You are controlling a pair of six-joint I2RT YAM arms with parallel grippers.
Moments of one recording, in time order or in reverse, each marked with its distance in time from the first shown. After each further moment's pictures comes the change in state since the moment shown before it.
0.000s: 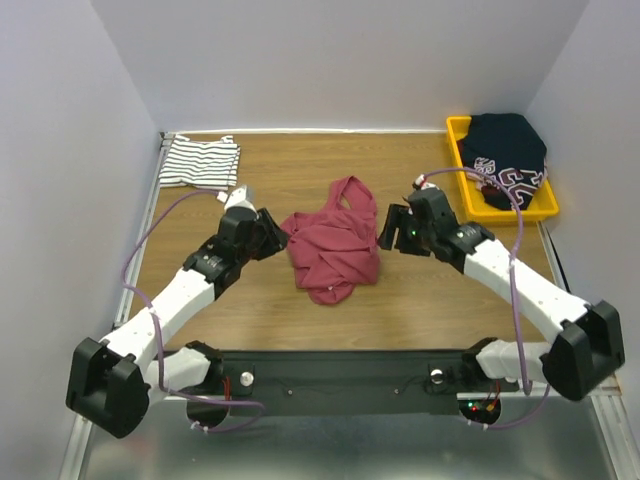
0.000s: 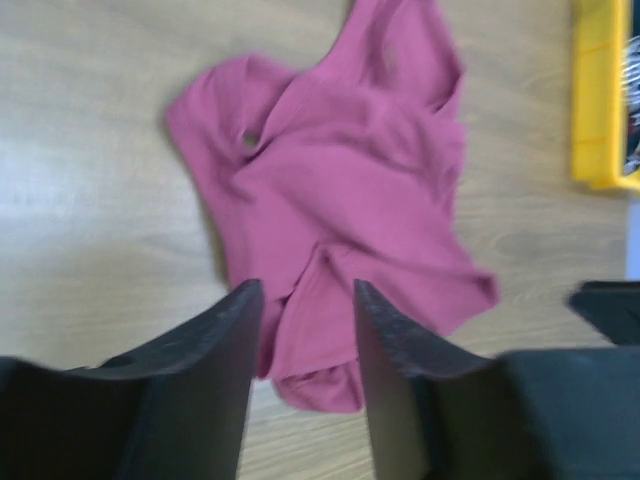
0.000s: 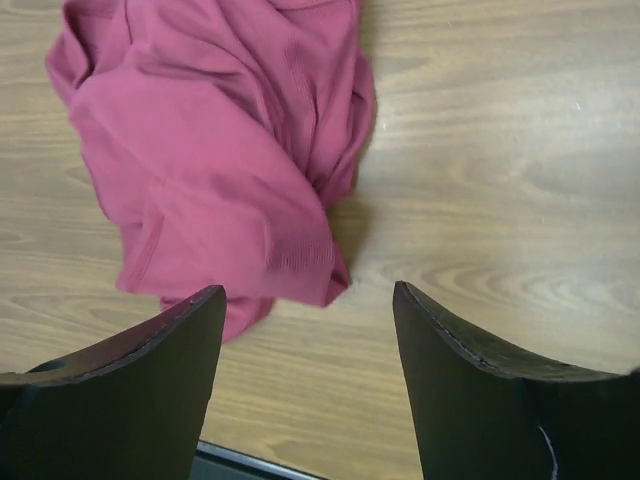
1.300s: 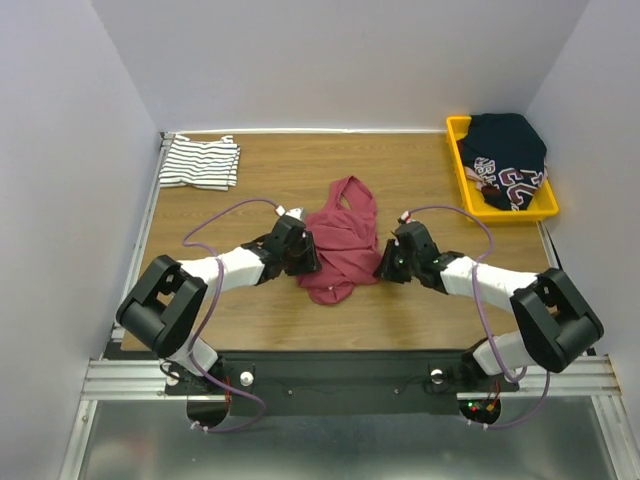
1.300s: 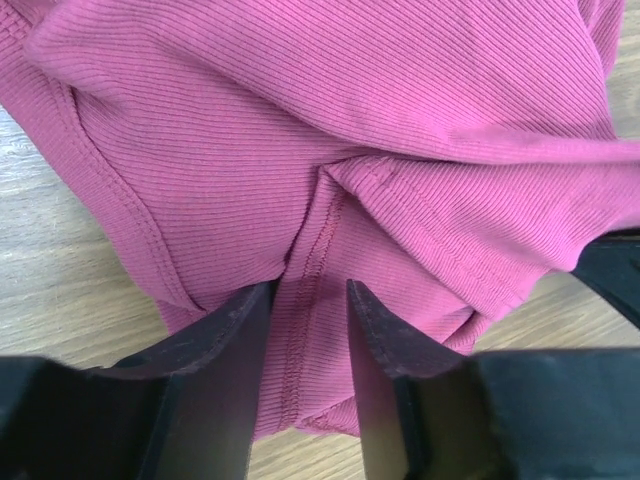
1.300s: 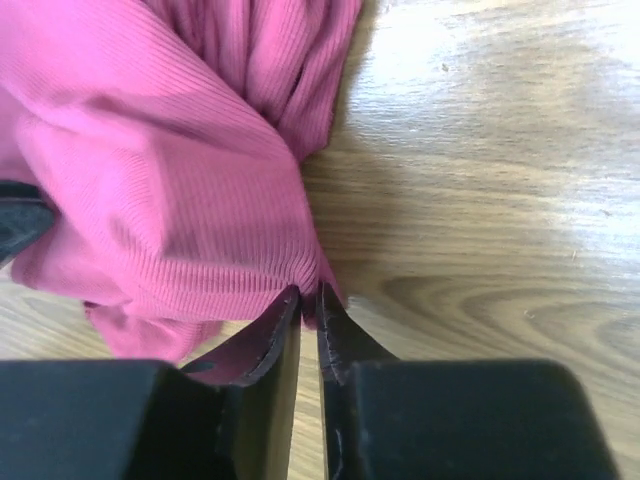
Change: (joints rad) left arm -0.166 0.473 -0.016 0.192 0.103 0.053; right arm 0.024 0.120 -0.399 0.466 -0.135 0.112
